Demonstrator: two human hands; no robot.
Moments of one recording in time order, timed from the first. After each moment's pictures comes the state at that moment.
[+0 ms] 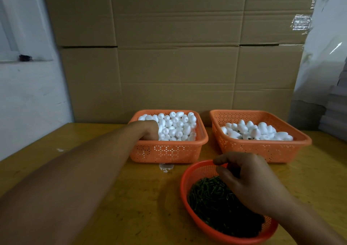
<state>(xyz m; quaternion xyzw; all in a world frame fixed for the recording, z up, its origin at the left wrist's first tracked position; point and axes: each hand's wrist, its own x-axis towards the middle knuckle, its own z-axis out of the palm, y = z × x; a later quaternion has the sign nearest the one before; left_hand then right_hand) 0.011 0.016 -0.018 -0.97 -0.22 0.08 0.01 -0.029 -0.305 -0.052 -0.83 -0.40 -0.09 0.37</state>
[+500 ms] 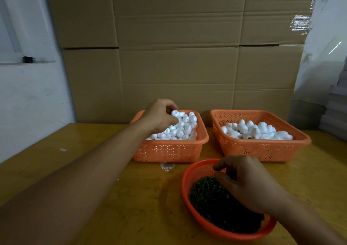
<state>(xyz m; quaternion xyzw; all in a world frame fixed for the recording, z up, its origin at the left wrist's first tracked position) -0.023 -0.027 0.010 -0.89 -0.09 -0.25 -0.38 -0.030 -0.304 -0.050 -0.87 -0.39 -0.05 0.30</state>
